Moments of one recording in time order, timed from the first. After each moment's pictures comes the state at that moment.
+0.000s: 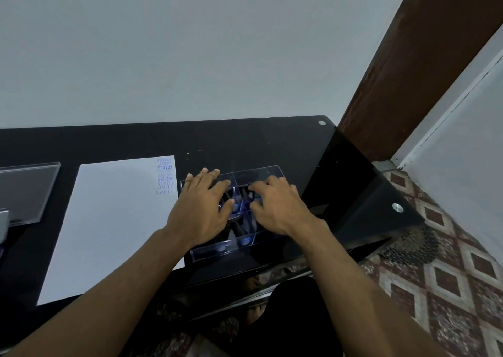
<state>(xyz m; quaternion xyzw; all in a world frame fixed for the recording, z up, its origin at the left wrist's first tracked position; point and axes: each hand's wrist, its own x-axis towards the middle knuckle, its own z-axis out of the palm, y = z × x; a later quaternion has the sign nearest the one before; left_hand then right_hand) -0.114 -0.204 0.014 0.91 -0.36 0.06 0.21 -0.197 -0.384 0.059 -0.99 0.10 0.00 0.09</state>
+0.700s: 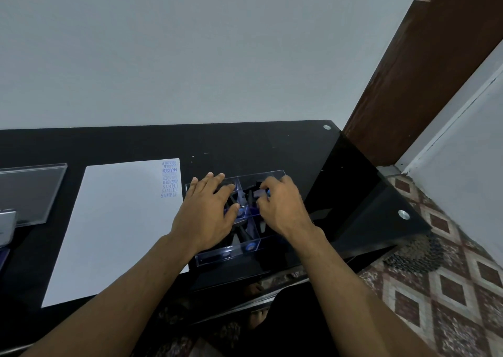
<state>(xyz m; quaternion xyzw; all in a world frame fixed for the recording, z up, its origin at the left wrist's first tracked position) -0.113 -0.206 0.007 0.91 -0.35 0.08 0.21 -0.184 -0.381 0.048 -0.96 0.18 -0.10 0.20</state>
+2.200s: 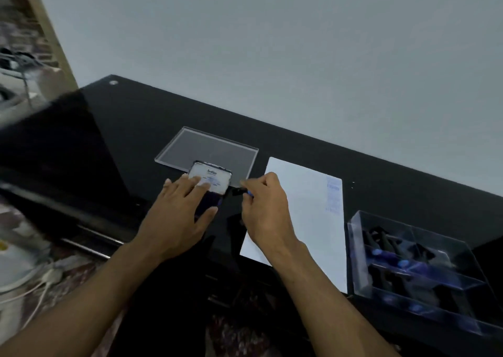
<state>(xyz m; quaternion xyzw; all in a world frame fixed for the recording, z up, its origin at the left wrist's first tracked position) -0.140 0.152 0.012 0.98 -0.07 0.08 0.16 -0.124 -0.041 0.066 -0.94 -0.10 -0.10 0.32</state>
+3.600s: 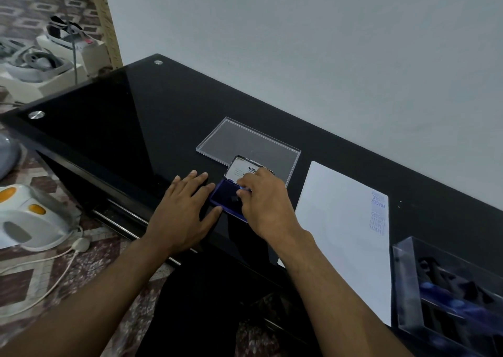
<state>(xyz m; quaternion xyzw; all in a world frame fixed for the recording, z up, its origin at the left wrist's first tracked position) -0.135 0.216 -0.050 0.98 -0.02 0.12 0.15 -0.093 0.035 0.052 -0.95 -0.25 -0.03 0.20</state>
